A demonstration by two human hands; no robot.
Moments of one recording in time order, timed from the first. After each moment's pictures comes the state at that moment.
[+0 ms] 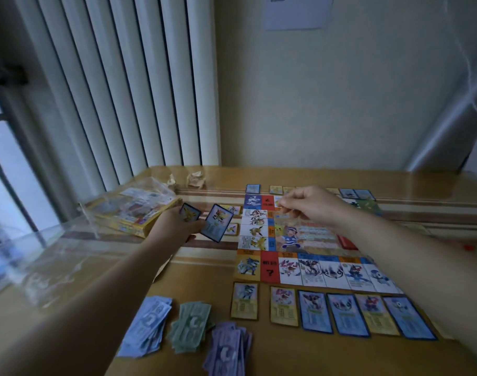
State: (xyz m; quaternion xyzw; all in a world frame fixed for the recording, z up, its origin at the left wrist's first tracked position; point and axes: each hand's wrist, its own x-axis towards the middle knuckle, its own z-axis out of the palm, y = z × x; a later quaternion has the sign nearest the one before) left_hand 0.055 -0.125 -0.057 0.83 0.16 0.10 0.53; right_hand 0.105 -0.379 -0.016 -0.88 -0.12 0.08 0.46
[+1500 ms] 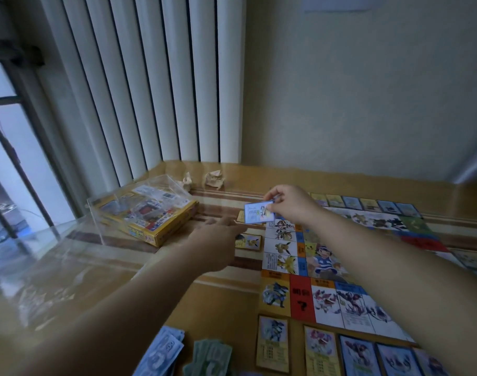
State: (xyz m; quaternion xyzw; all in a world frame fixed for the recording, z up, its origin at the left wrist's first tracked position) left_hand 0.103 -0.130 -0.070 1.00 -0.04 -0.06 0.05; right_hand 0.194 -0.288 -0.046 -0.92 -0.17 0.05 0.36
